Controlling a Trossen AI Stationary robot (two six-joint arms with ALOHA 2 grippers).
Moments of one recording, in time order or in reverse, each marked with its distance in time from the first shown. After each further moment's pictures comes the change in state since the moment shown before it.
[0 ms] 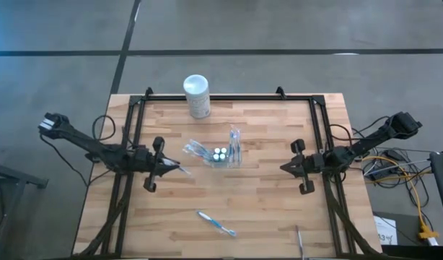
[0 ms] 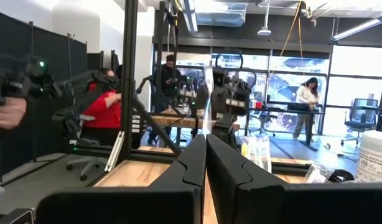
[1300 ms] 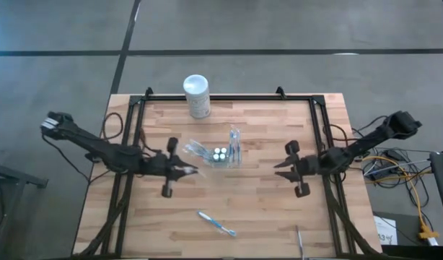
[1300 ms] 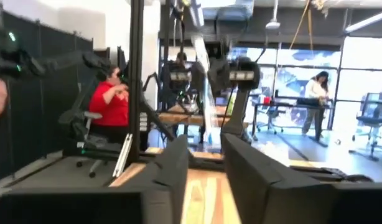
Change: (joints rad) left arm 0.013 0.366 0.448 -0.234 0.016 0.126; right arm 0.000 0.175 0.146 0.000 -0.022 0.027
